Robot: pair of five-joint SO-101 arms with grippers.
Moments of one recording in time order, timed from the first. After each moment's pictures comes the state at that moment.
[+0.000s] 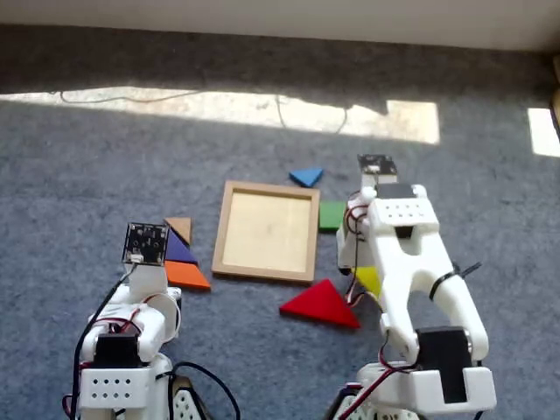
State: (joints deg) left arm -7.2 -96.7 96.0 68.4 -0.1; right arm -12.5 -7.8 33.0 72.4 -0.9
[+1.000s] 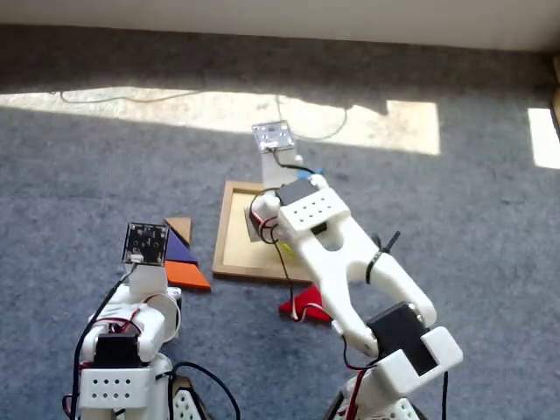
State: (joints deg) left arm -7.2 -96.7 96.0 68.4 -0.1; right arm -36.2 3.3 19.7 55.0 -11.9
